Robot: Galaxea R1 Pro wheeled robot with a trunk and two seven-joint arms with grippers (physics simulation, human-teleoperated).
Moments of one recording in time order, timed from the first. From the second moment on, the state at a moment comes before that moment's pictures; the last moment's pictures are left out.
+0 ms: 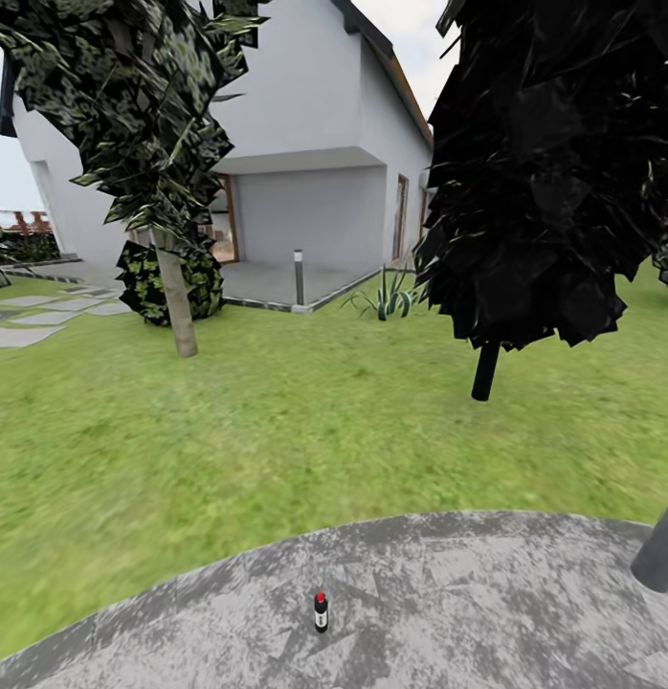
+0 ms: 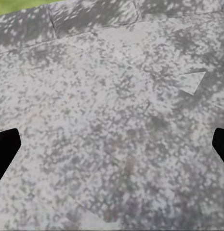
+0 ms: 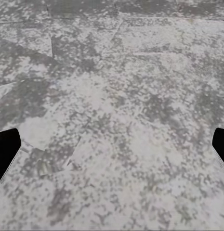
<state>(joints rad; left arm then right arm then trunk) -0.24 0.05 0.14 -0.31 0.01 -0.22 0.00 -0.09 -0.07 0.00 -0.46 0.01 -0.38 0.00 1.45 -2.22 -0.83</state>
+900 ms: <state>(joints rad) -0.24 0.05 0.14 -0.31 0.02 -0.22 0.00 -0.09 -0.07 0.00 -0.46 0.01 -0.38 0.00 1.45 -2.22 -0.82</state>
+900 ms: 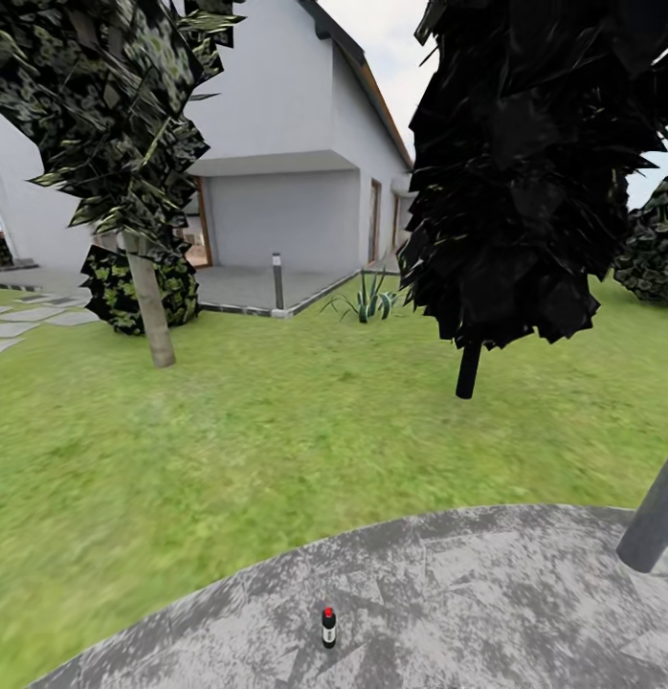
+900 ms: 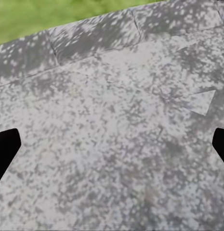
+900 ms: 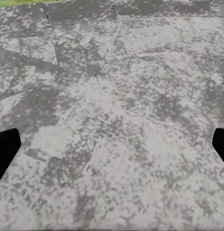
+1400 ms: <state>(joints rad) -0.24 0.05 0.14 -0.31 0.02 -0.22 0.00 -0.09 -0.07 0.00 -0.46 0.00 -0.38 0.00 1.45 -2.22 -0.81</state>
